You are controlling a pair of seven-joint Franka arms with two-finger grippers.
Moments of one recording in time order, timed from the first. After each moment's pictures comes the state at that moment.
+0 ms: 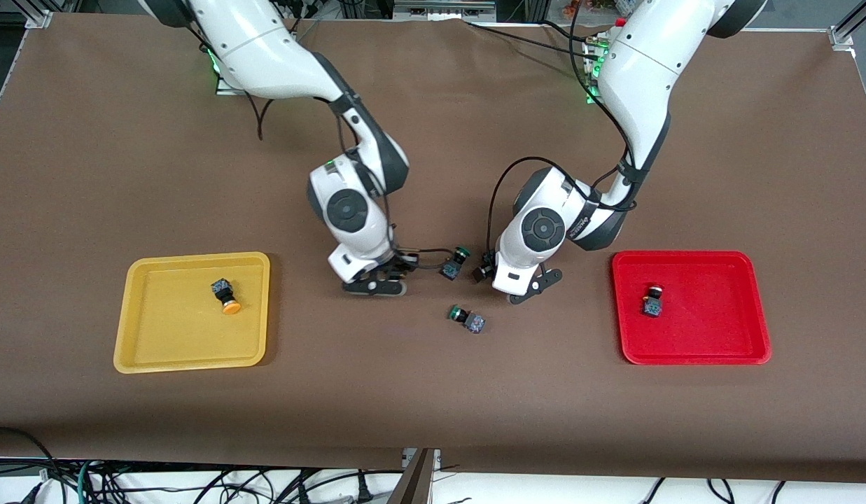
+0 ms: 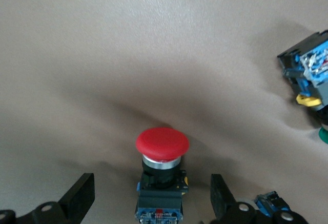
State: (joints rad) left arm -0.39 0.75 -0.18 -1.61 -0.04 2.28 -1.04; right arm 0.58 0.75 -0.04 -1.48 0.15 2.25 0.47
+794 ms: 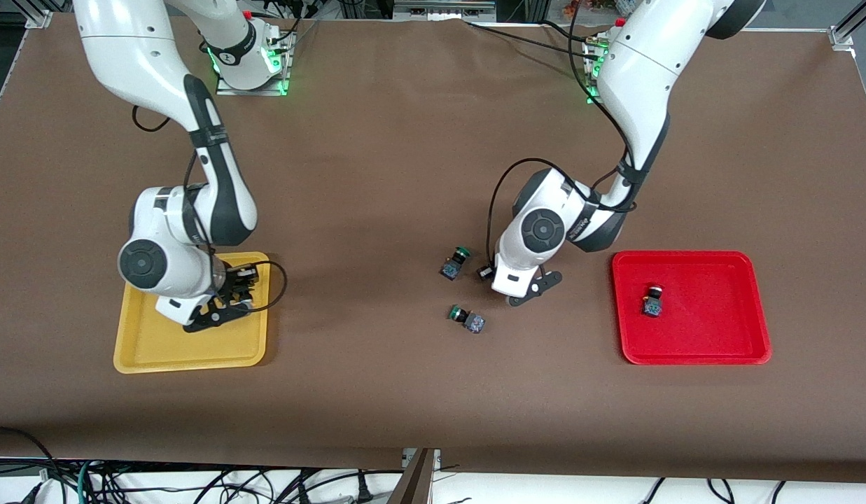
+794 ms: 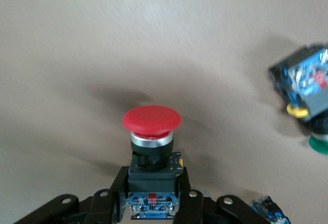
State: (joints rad) left arm -0.36 0.74 -0.16 -1.58 -0.04 2.25 -0.99; right arm 0.38 0.64 -0.28 -1.64 0.19 2.10 -0.28
